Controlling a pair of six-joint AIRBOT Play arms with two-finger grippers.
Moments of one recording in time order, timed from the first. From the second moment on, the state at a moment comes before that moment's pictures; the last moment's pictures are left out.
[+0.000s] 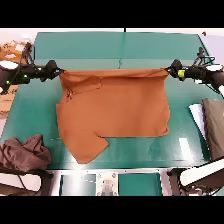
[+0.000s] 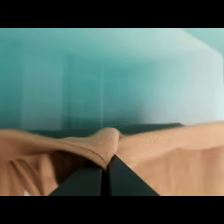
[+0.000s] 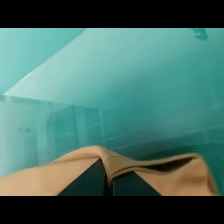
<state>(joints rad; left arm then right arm) 0.17 -1.60 1.34 0.58 -0.83 -1.16 -0.30 -1.76 1.46 -0.56 0.81 1.20</state>
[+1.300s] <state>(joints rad) 0.17 -1.63 1.28 0.87 -1.05 -1.18 -0.31 -1.82 1.49 -0.92 1.18 1.33</state>
